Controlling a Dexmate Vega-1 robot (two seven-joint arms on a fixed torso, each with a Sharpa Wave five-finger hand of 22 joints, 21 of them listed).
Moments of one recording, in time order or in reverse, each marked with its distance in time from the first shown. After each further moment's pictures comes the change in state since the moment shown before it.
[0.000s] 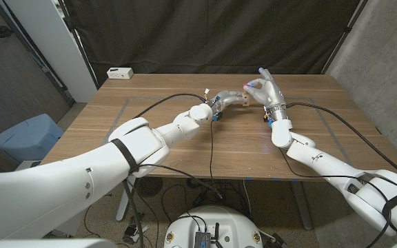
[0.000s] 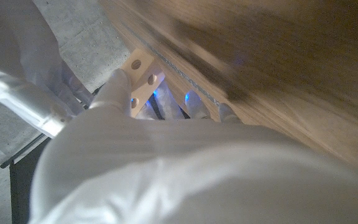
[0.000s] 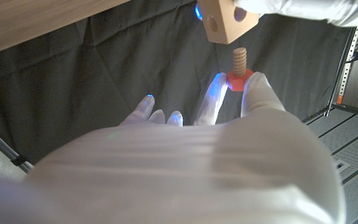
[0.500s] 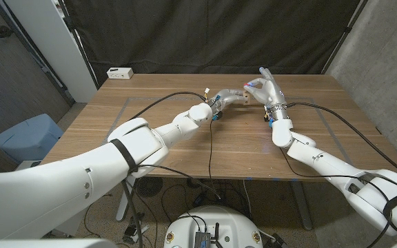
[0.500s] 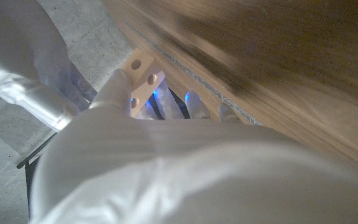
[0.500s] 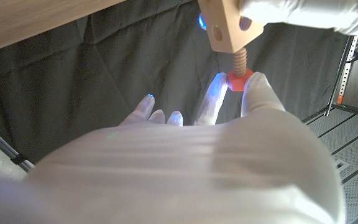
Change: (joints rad) left arm 0.002 0.008 0.007 -0.005 0.021 -0.041 0.008; left_hand 0.000 0.000 0.000 0.000 0.000 0.000 0.000 0.000 0.000 0.000 0.000 0.000 0.000 0.000 0.000 0.000 0.000 0.000 0.000 0.000 0.000; right arm 0.000 -0.007 0.000 -0.006 0.003 -0.003 0.001; right_hand 0.000 0.000 0.000 0.000 0.000 0.000 0.000 -0.001 0.000 0.000 0.000 0.000 0.000 0.000 0.000 0.000 0.000 0.004 0.004 0.000 0.000
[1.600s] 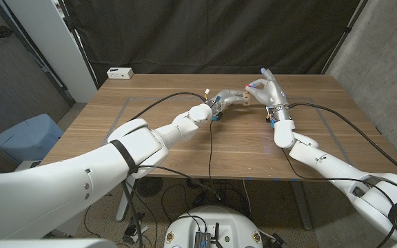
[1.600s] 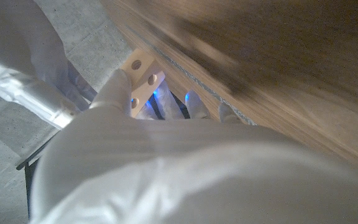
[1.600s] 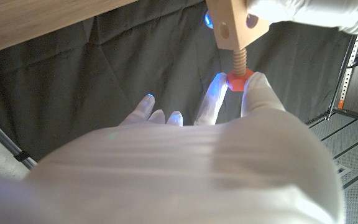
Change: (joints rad) left arm 0.004 -0.001 -0.004 -0.001 0.007 0.002 -0.001; left_hand 0.000 0.000 0.002 0.002 0.000 -0.004 0.001 0.000 0.000 0.000 0.000 0.000 0.000 0.000 0.000 0.000 0.000 0.000 0.000 0.000 0.000; right arm -0.027 -0.023 0.016 -0.048 -0.004 -0.032 0.017; right_hand 0.000 0.000 0.000 0.000 0.000 0.000 0.000 0.000 0.001 0.000 0.000 0.000 0.000 0.000 0.000 0.000 0.000 0.000 0.000 0.000 0.000
